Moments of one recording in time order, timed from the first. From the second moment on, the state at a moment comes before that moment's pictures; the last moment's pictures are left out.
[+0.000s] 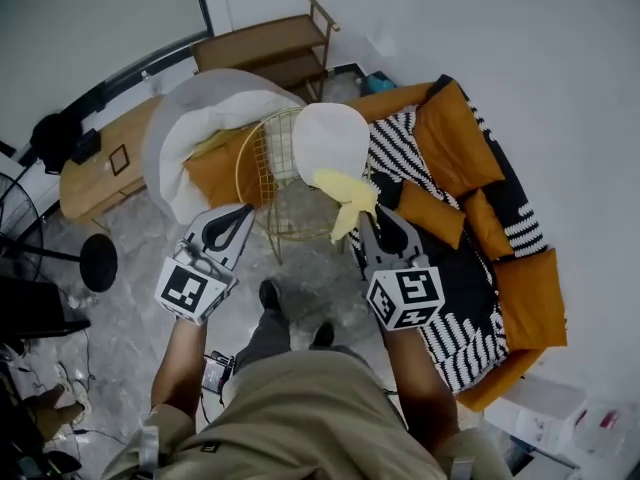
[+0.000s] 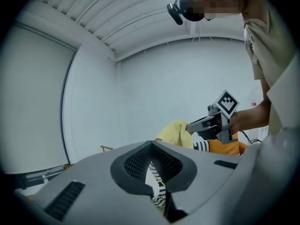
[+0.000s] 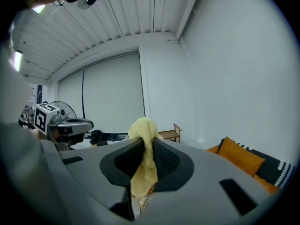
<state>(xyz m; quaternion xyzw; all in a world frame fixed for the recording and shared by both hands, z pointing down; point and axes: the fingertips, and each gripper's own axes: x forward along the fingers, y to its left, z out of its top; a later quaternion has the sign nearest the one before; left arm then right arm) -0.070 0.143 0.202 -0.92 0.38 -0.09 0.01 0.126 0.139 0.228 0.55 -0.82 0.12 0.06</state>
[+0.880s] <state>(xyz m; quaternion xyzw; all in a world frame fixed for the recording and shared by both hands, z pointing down) -0.103 -0.024 0.201 -0.96 0.28 -0.04 0.02 0.092 0.021 0.232 0.64 -0.76 0.11 0.09</state>
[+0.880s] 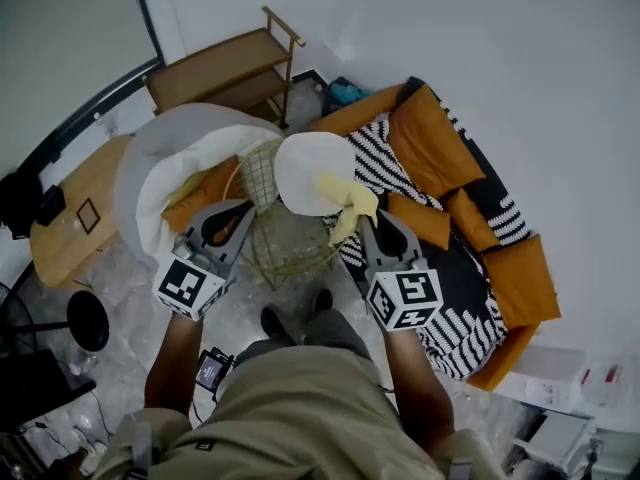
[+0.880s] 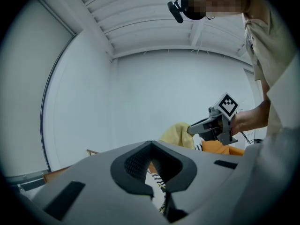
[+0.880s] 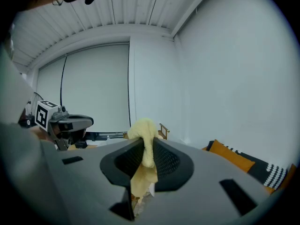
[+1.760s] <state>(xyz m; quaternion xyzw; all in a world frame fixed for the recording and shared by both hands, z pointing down) -0.088 -0.151 0.278 -0.92 0.37 -0.10 -0.03 0.129 -0.166 0.338 0.59 -0.78 0.15 0.14</state>
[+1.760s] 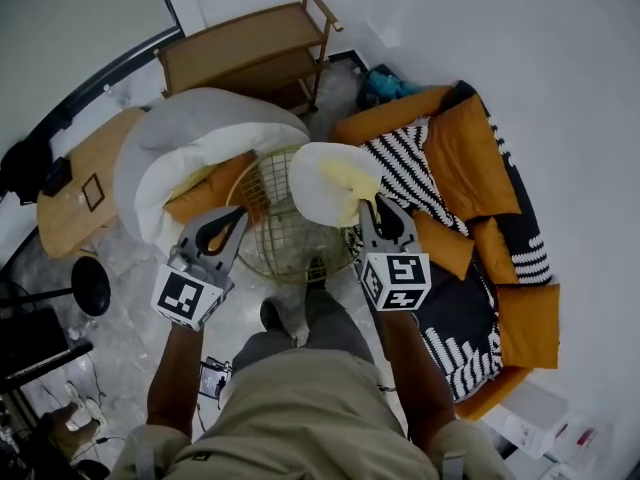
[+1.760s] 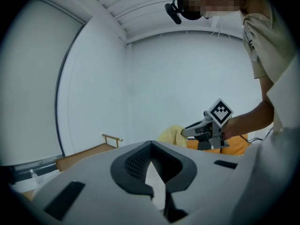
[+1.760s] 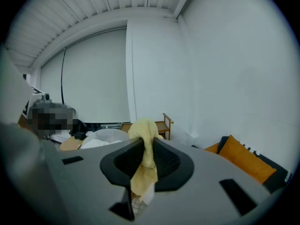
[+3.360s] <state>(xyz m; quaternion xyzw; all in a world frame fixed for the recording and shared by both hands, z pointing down) -0.054 -0.226 0.473 -0.89 0.40 -0.16 -0.15 0.275 -0.276 0.632 0.69 -0.64 0.19 0.29</state>
